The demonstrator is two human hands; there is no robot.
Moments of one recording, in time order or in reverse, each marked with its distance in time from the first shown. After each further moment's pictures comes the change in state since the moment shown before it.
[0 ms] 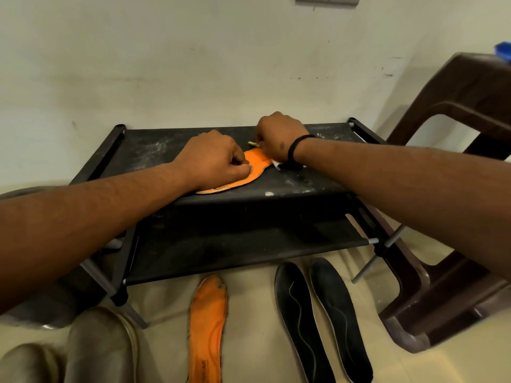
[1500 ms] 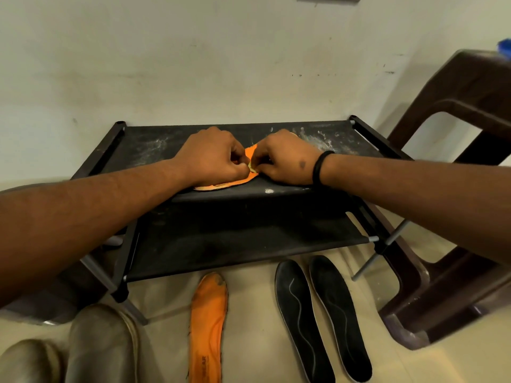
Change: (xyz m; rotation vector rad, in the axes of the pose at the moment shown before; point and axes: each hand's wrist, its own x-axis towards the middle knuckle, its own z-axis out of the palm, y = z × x) left_hand -0.004 0.004 -0.004 -0.060 -0.009 -0.039; right_hand -0.059 -0.006 -0.008 0.217 -0.051 -0.308
